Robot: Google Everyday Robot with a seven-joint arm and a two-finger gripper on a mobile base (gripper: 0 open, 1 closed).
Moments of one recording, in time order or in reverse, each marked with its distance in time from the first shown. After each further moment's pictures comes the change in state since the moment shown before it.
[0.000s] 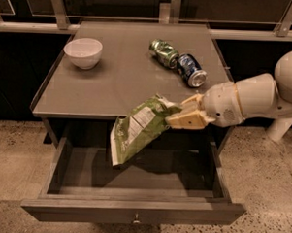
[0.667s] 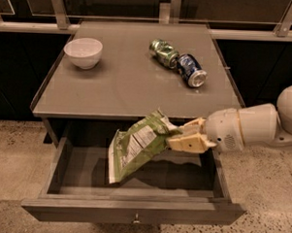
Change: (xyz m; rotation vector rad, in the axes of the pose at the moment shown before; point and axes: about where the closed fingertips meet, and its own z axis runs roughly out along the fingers) arm 0.039 0.033 0.009 0.008 -0.036 0.142
